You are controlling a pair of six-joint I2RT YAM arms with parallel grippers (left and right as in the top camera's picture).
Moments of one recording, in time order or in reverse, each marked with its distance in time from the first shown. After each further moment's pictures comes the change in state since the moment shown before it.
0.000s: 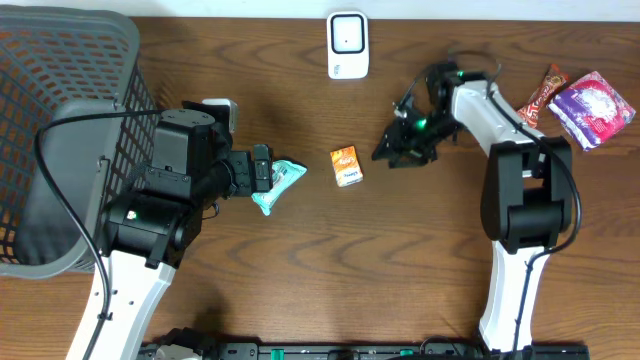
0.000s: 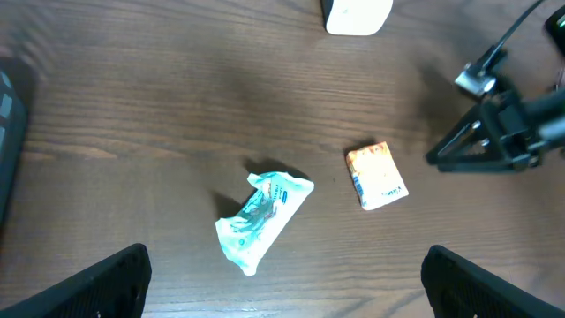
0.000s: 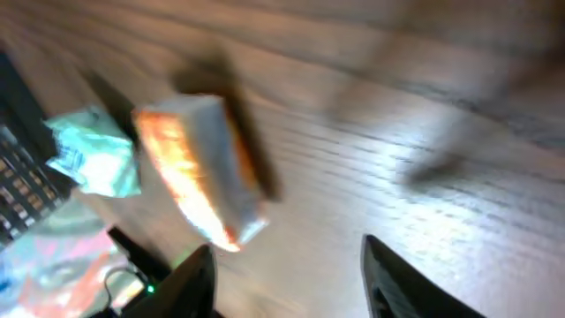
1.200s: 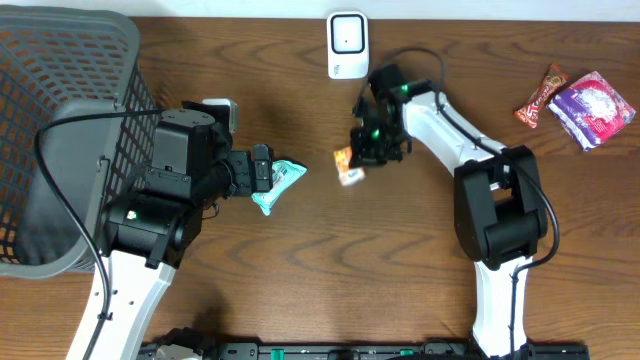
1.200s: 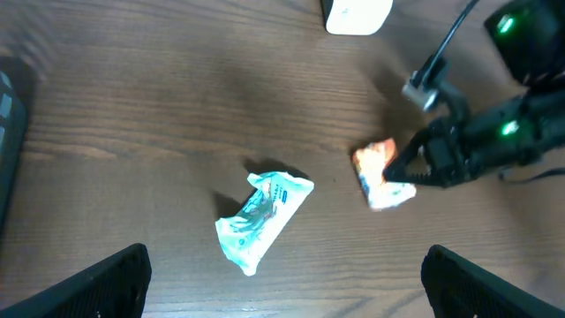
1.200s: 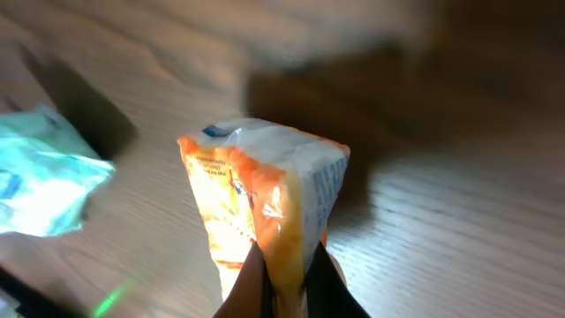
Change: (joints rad) left arm 0.000 0.000 0.000 0.000 0.000 0.000; right arm 0.215 -0.047 -0.038 0.156 0.235 0.093
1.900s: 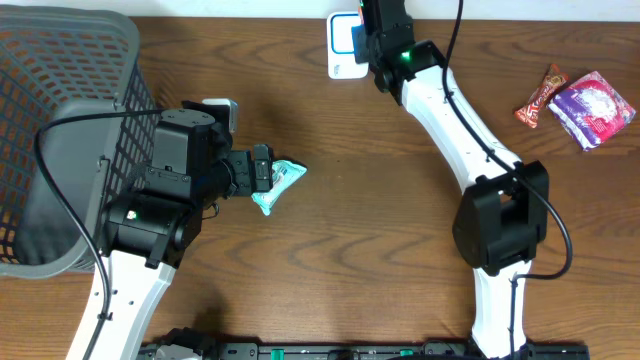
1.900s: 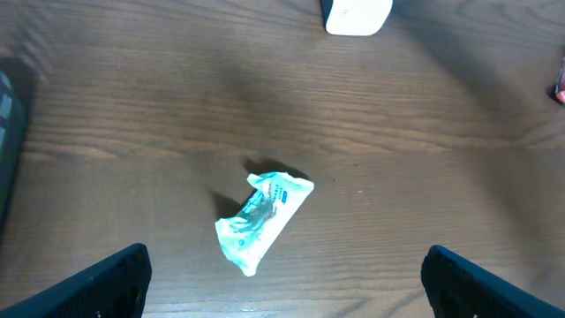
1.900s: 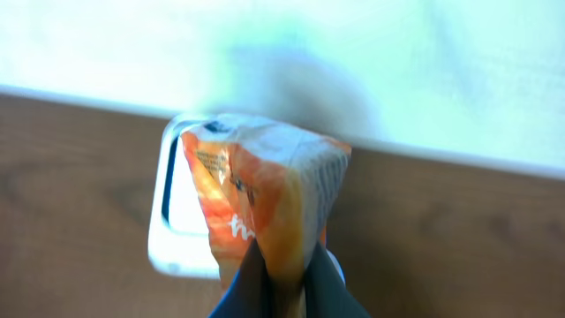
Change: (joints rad) left arm 0.000 0.000 0.000 0.000 0.000 0.000; right arm 0.041 -0.021 0.294 0.547 0.758 -0.159
